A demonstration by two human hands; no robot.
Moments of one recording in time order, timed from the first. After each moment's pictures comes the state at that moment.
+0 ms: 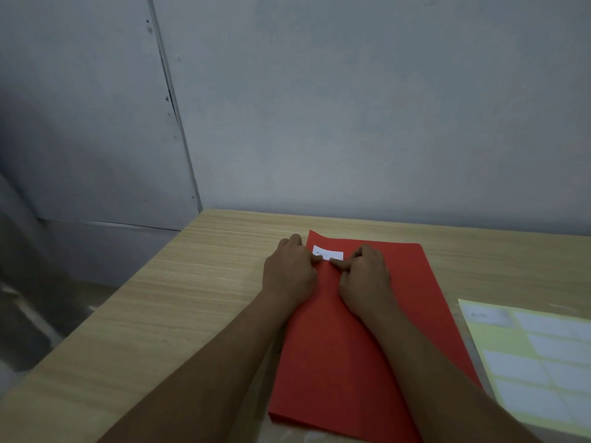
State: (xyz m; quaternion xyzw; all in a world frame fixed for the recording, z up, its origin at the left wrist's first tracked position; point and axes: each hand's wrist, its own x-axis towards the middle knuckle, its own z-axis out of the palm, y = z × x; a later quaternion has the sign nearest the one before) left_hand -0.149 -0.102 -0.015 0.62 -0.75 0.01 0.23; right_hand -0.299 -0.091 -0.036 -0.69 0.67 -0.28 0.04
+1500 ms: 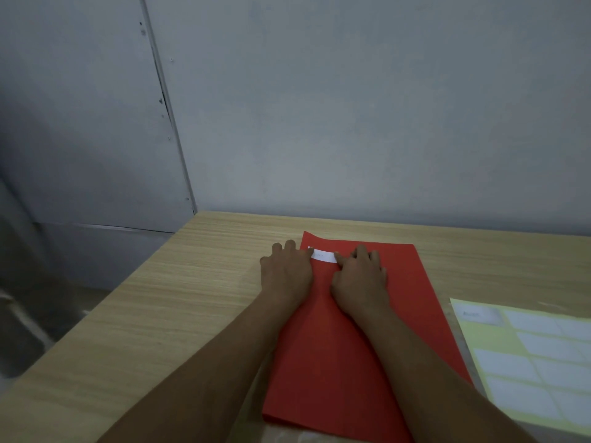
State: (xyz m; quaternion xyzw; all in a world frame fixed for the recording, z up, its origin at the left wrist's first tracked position) left_hand -0.160 -0.099 -0.012 0.67 -0.74 0.05 0.10; right_hand -0.294 -0.092 -0.037 -0.66 0.71 -0.22 0.02
